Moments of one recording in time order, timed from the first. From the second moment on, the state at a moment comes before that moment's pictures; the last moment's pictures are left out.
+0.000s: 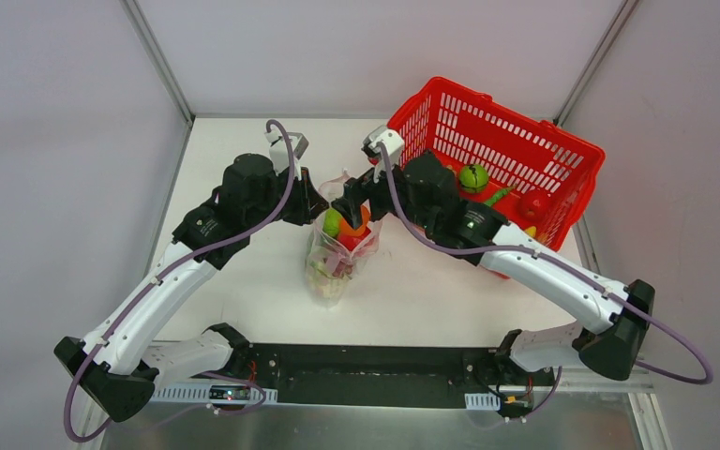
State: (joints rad) left arm -0.61 1.03 1.17 -0.57 0.09 -0.40; right arm 0.97 1.35 1.33 -0.24 0.03 0.14
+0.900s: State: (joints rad) left arm -0.61 1.03 1.17 -0.57 0.08 -0.40; right arm 0.92 1.27 1.37 -0.47 0.11 0.20
